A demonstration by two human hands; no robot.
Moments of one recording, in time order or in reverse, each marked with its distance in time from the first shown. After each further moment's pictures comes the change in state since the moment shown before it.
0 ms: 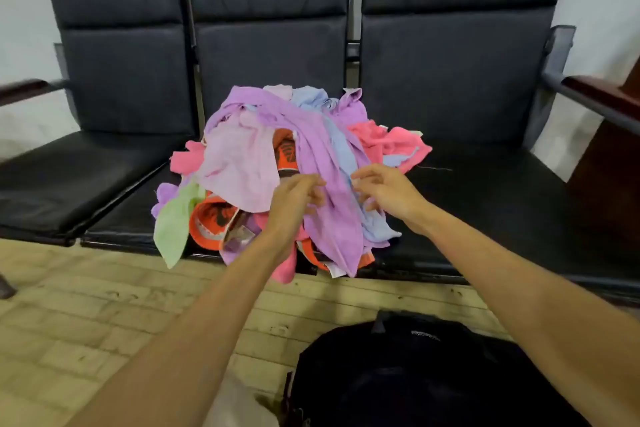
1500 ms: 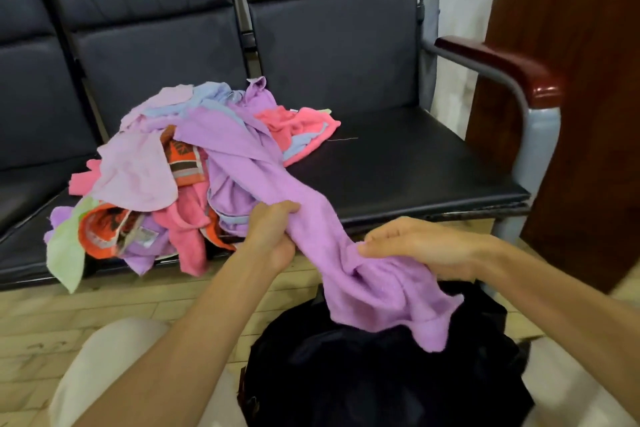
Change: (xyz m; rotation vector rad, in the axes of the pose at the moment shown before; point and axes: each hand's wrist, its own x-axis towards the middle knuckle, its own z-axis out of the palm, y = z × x) left_hand -0.073 -0.036 0.112 -0.258 -0.085 -0.339; right_hand -0.201 0.049 -0.104 0.076 -0.396 0.240
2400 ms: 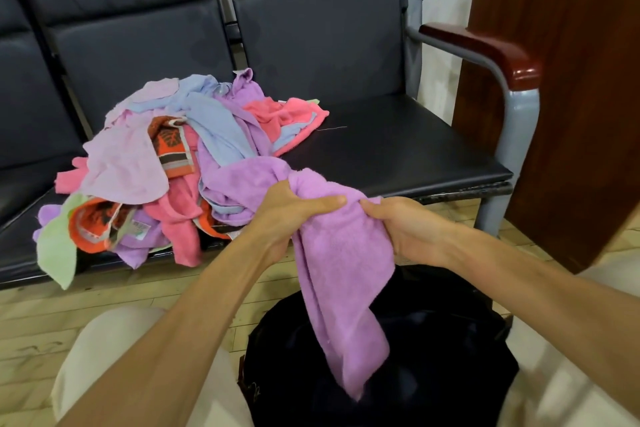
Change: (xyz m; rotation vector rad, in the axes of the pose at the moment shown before) left_hand -0.035 0.001 0.005 0.450 -0.319 0.231; right_hand 0.023 0.025 0.015 0.641 0.318 -0.002
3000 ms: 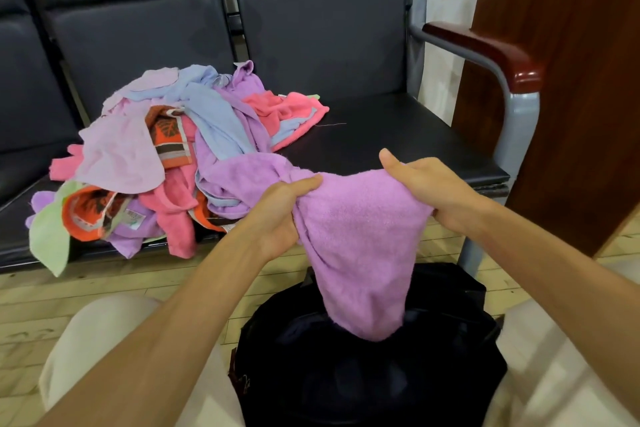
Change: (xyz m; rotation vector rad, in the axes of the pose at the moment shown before) left_hand 0.008 -0.001 0.001 -0.392 -0.063 -0.290; right_hand -0.011 -0.046 -0.017 -0.576 0.417 -0.128
